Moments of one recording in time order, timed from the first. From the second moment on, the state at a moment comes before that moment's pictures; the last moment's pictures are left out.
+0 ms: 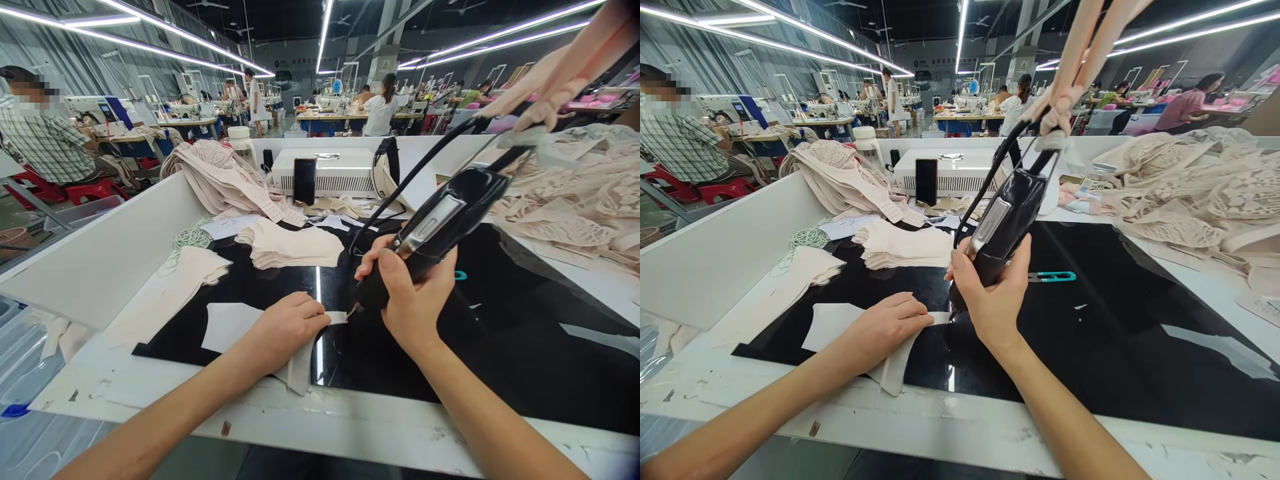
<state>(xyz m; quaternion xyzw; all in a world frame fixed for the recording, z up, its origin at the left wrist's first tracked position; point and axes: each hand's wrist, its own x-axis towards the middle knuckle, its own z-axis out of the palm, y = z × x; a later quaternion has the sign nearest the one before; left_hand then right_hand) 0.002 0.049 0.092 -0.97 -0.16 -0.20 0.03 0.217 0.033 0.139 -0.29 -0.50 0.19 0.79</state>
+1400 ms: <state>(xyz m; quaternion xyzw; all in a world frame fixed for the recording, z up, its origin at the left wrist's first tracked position) 0.000 0.033 0.089 -0.96 -0.19 -0.17 0.04 0.210 0.043 0.135 -0.28 -0.49 0.20 0.80</state>
